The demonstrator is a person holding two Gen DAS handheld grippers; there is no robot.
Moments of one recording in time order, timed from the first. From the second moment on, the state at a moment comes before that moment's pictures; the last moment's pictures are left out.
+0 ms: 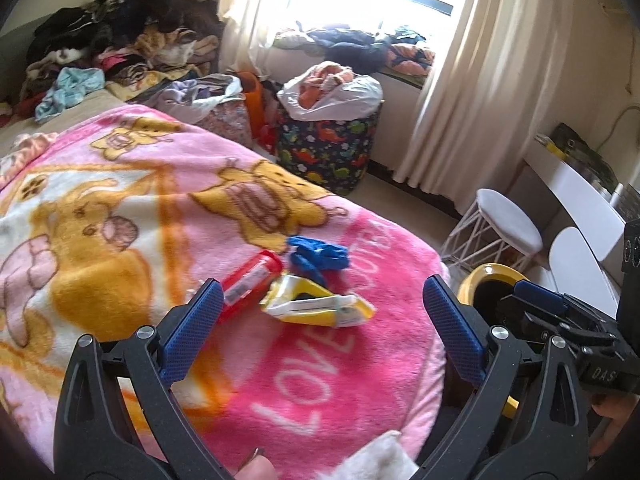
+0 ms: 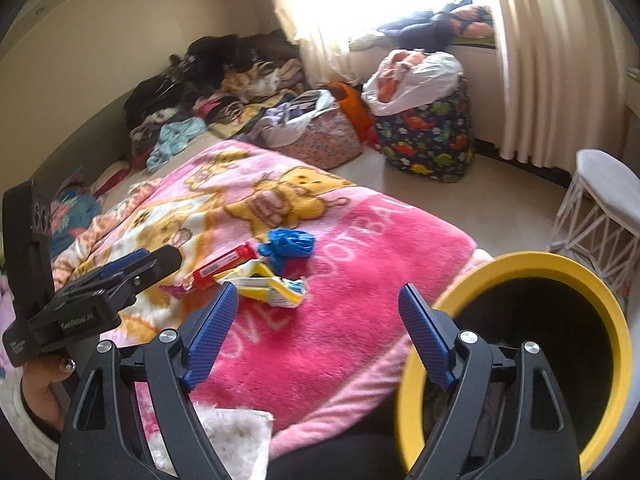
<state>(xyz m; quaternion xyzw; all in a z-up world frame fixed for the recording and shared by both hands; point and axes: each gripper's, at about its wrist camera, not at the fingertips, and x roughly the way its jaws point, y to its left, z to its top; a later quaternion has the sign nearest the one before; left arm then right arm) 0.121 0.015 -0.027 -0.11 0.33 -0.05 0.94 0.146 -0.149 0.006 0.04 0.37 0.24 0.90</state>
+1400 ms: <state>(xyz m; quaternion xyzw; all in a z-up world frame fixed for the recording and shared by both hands) 0.143 0.109 -0.107 -0.21 0.42 0.01 0.88 0.230 -0.016 -0.106 -0.14 0.47 0.33 0.80</state>
